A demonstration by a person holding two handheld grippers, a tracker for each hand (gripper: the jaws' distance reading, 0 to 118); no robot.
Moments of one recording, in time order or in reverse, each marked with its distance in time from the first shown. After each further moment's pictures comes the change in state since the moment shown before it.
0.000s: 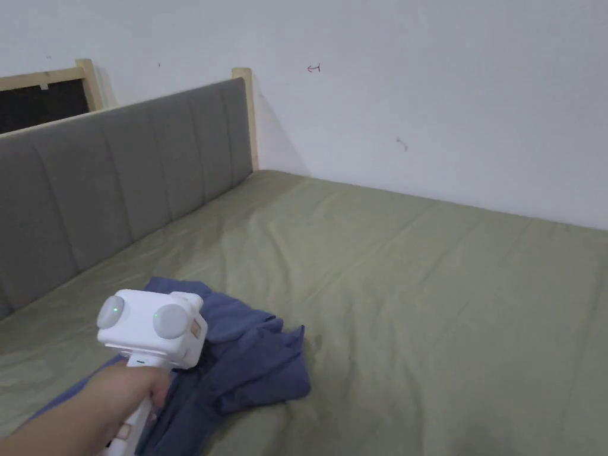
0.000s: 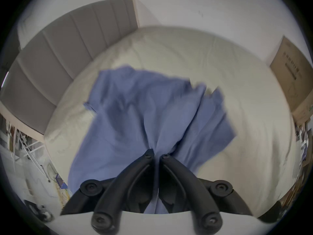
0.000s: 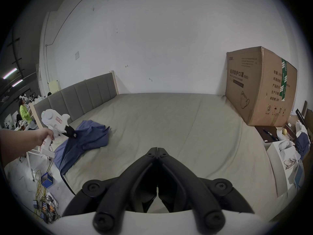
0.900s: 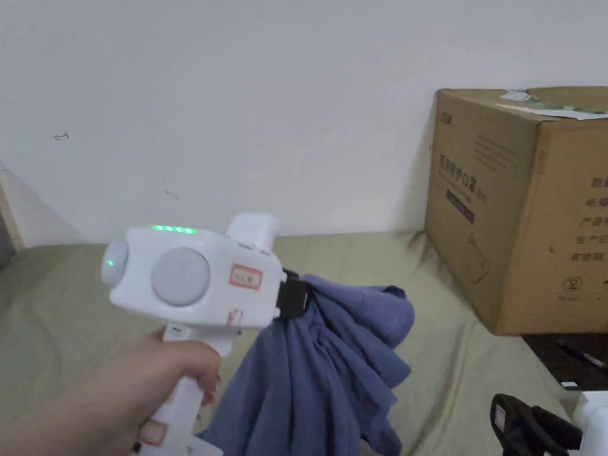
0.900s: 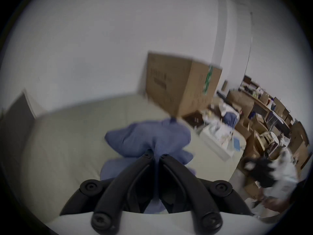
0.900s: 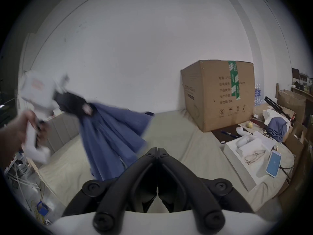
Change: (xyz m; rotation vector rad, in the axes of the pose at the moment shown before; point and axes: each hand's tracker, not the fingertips) left arm 0.389 0.032 0.181 0.222 -0.755 -0.533; right arm 0.126 0.000 0.121 0.183 -0.254 -0.172
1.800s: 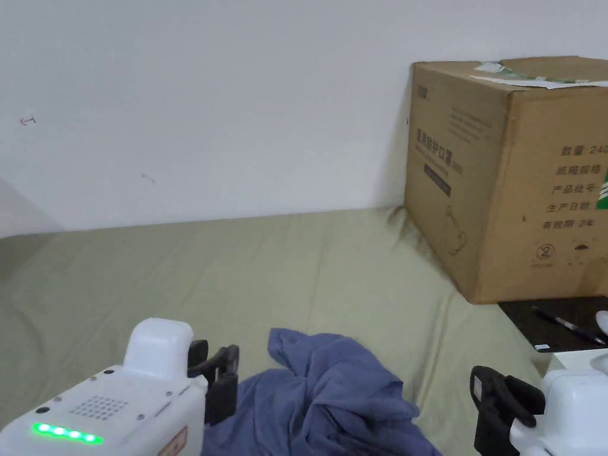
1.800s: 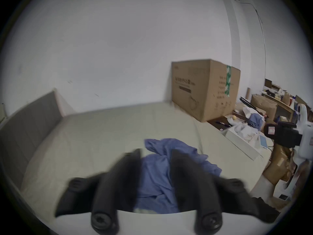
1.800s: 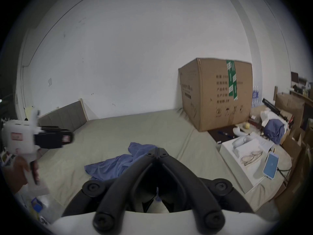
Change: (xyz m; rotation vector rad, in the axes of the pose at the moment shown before) left arm 0.016 -0.141 0.082 0.342 0.333 -0.037; right arm -0.004 -0.010 0.000 0.032 -0.023 0.052
